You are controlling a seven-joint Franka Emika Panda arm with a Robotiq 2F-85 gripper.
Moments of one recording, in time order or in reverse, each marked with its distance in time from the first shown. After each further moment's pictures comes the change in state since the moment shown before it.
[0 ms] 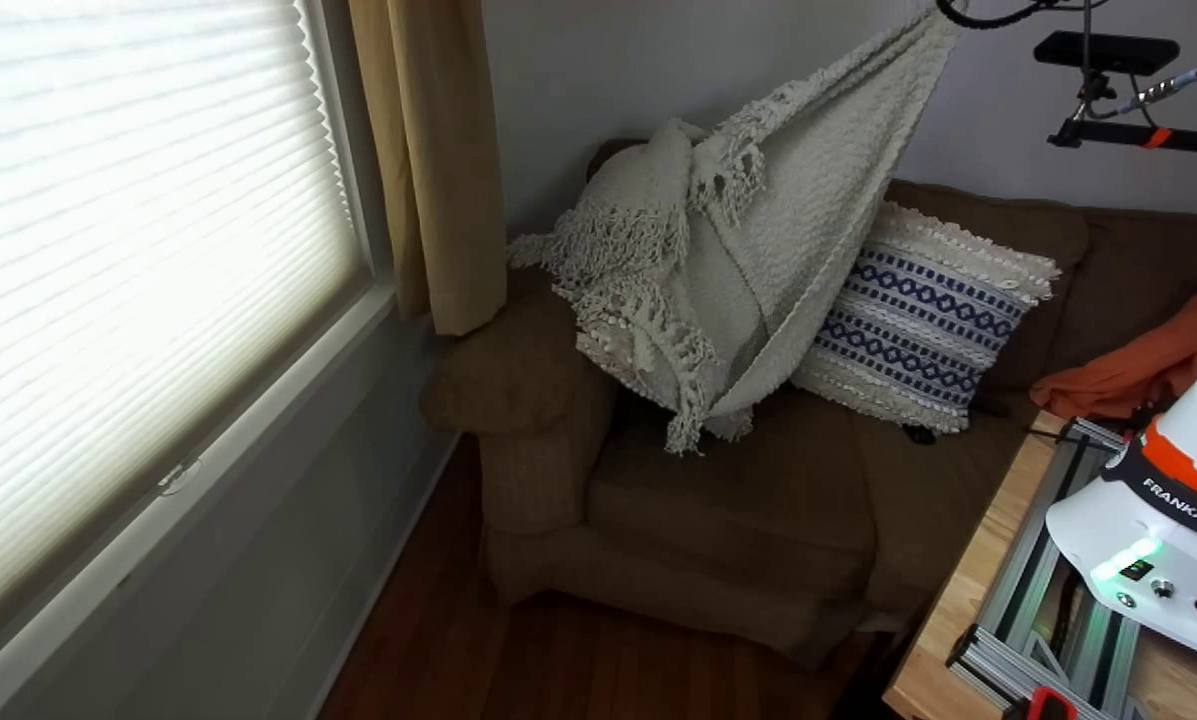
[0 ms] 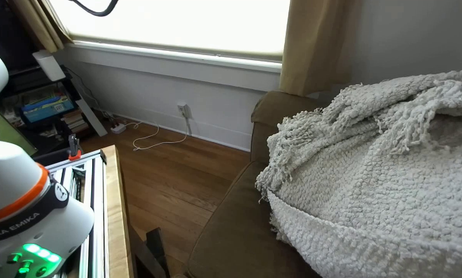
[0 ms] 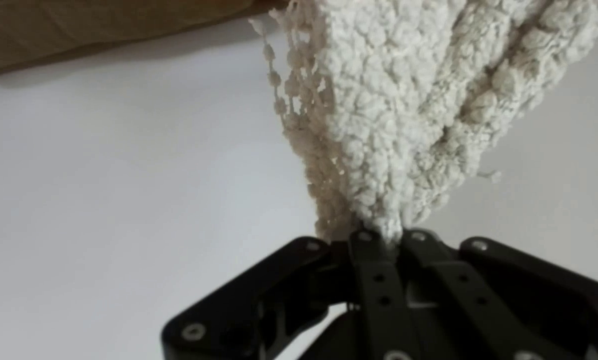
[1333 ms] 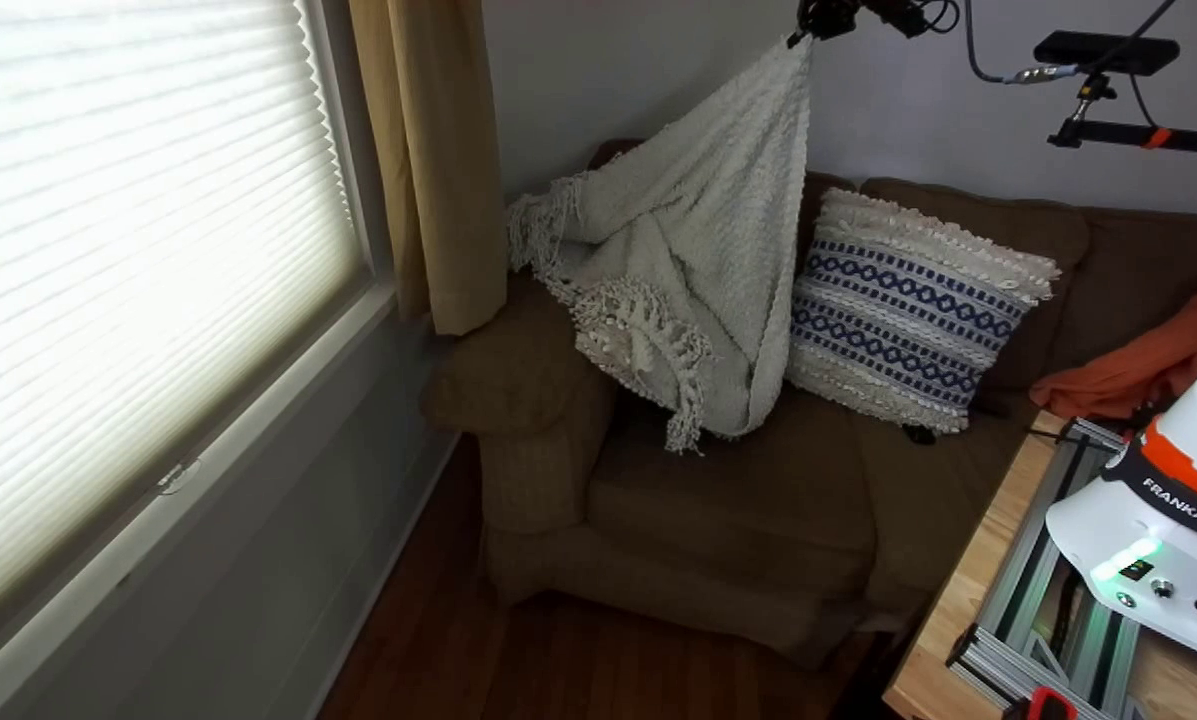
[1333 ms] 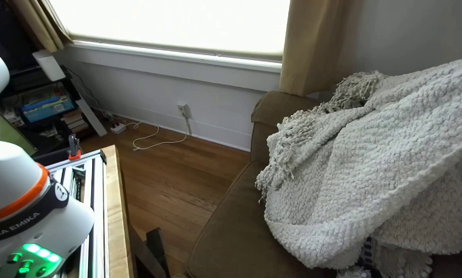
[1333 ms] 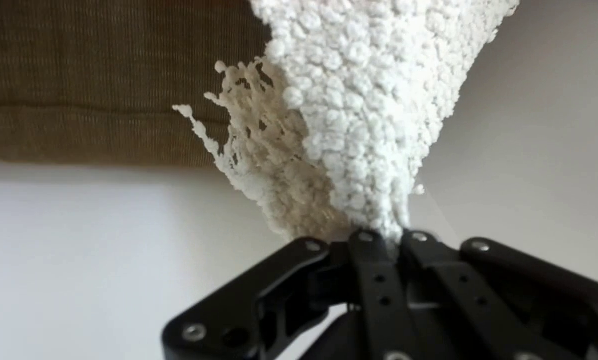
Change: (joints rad) arm -0.017 0.224 0.281 0.305 0.687 -0.395 -0.725
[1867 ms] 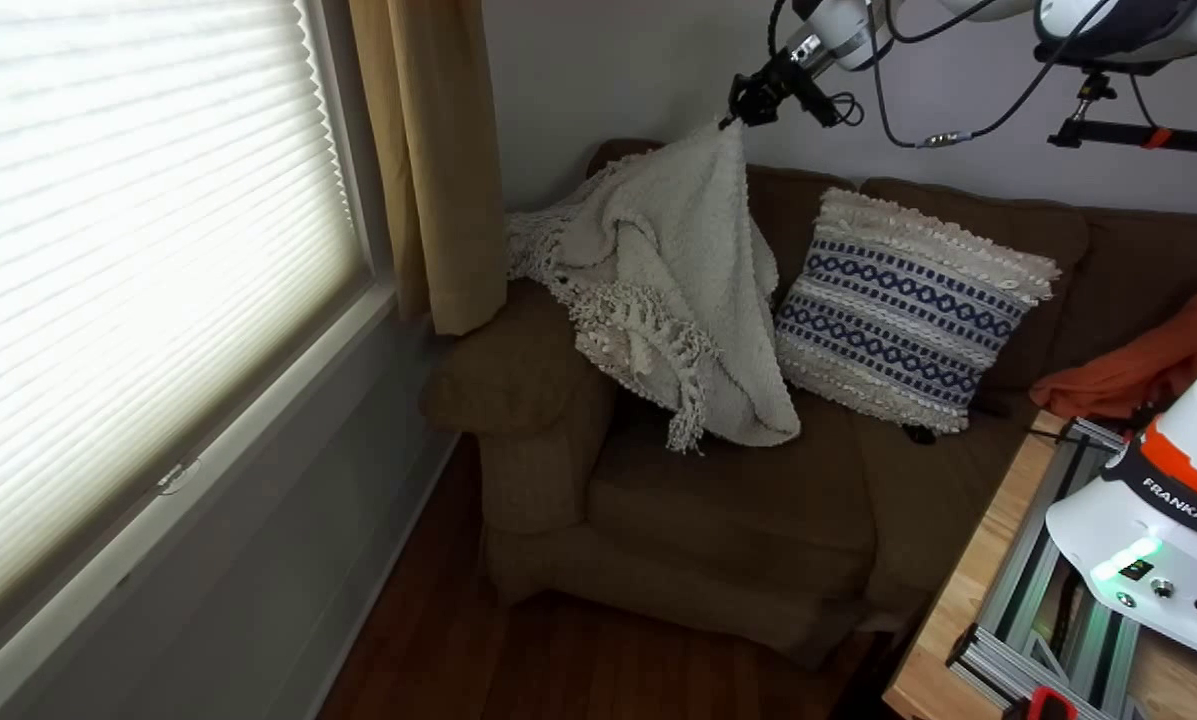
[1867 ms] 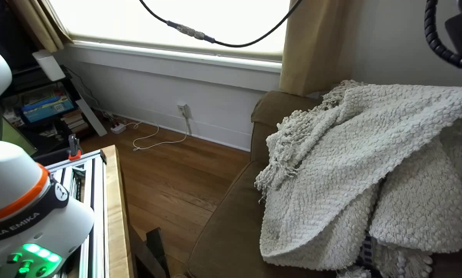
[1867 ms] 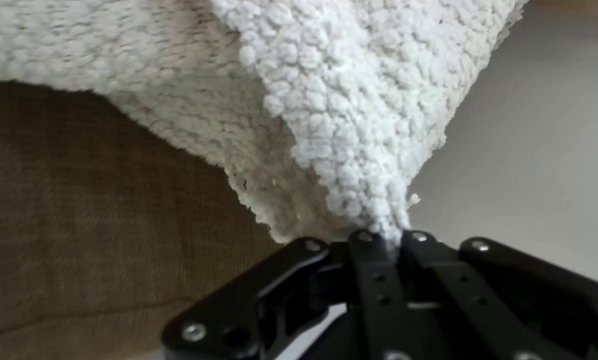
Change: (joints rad) arm -0.048 0.370 0.127 0.265 0.145 -0.107 0.014
